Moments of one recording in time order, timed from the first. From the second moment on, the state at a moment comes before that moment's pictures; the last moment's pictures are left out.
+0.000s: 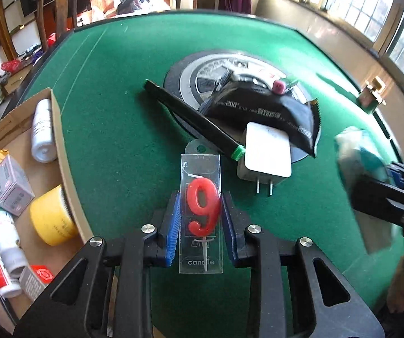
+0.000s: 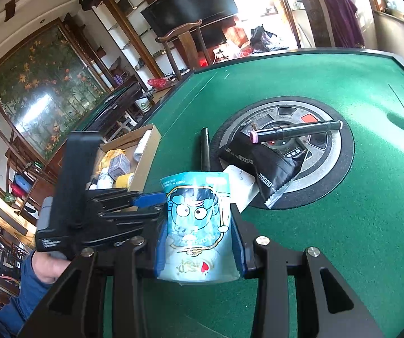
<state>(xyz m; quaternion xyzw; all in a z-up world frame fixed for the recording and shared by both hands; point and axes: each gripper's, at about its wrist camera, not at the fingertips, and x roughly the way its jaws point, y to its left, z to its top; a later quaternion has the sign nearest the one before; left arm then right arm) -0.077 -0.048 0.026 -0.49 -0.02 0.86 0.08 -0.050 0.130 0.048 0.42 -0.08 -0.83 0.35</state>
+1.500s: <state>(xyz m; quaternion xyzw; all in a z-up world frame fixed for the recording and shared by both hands) 0.015 -0.227 0.062 -0.34 -0.10 0.93 -0.13 0.023 -0.055 0.031 0.43 -0.04 -0.78 0.45</state>
